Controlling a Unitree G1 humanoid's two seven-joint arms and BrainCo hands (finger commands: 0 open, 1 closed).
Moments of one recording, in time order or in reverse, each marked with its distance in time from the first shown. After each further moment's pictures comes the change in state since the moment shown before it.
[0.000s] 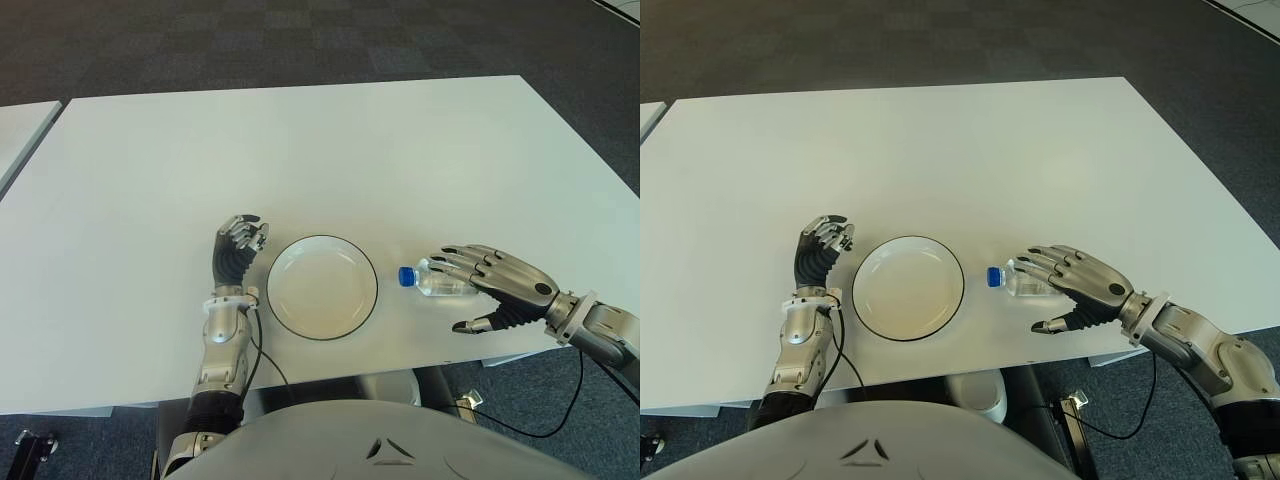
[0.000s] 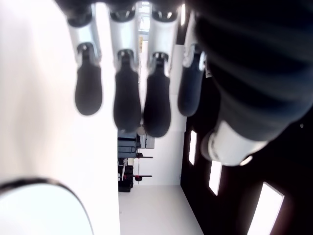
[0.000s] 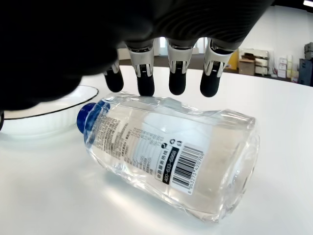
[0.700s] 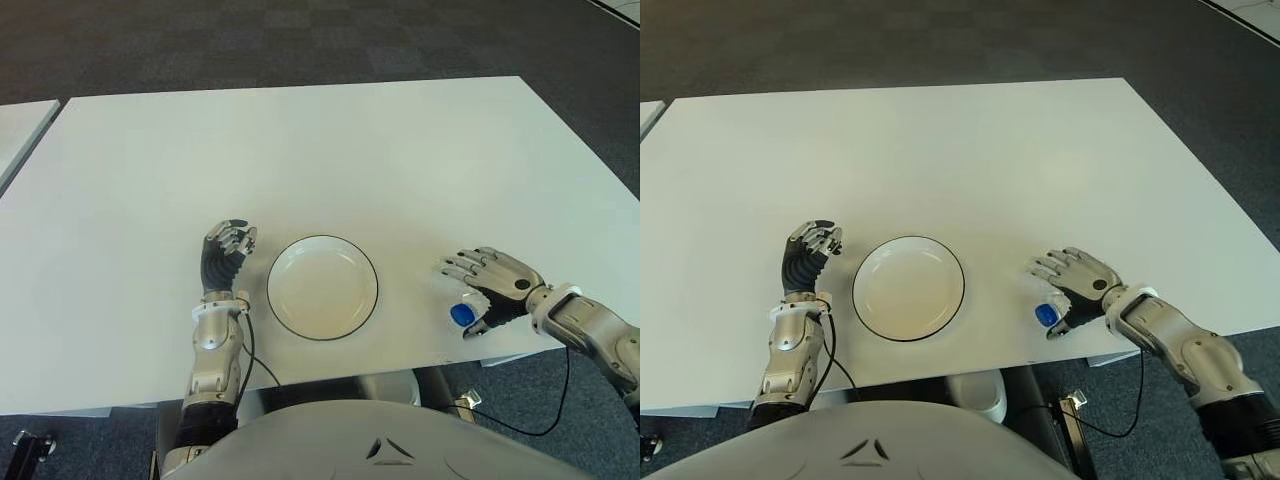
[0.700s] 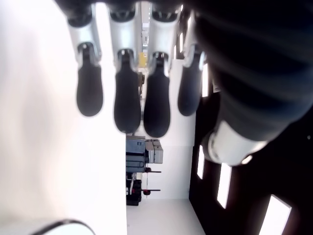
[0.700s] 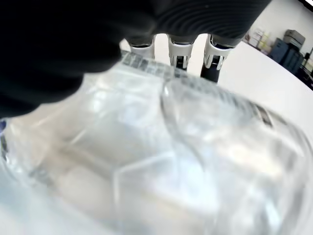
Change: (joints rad) left arm 0.054 -0.010 0.021 -0.092 0.001 0.076 0.017; right arm -0.056 0.001 0.157 -0.132 -0.286 0.389 0.267
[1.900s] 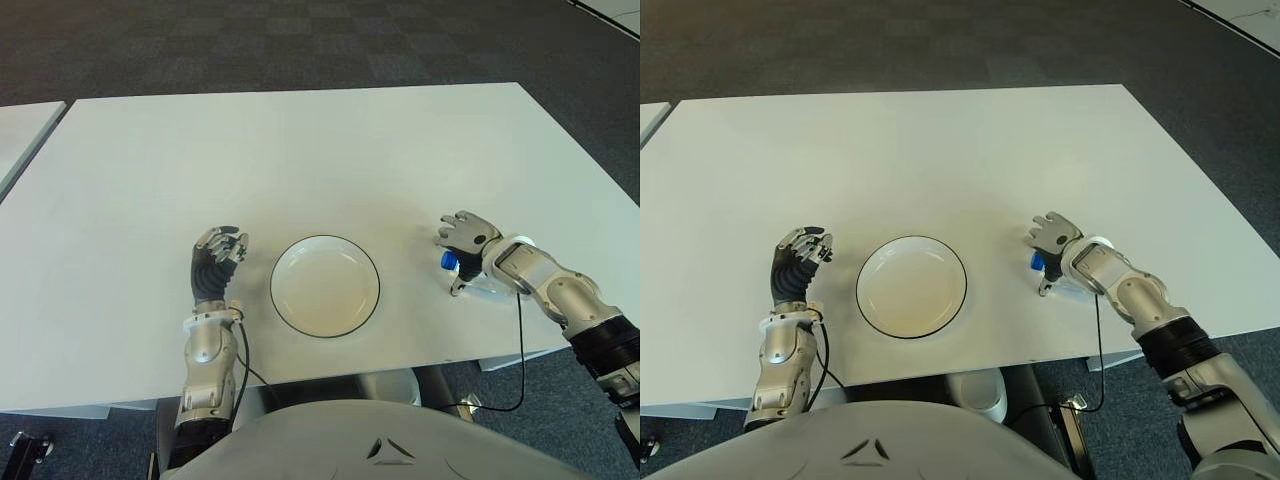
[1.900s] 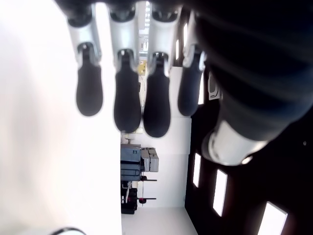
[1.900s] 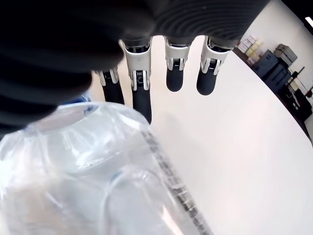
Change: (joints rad) left arm 0.076 0.000 0.012 -0.083 -0.007 0.007 0.004; right arm -0.407 0.084 0.341 0.208 -0.162 0.169 0.109
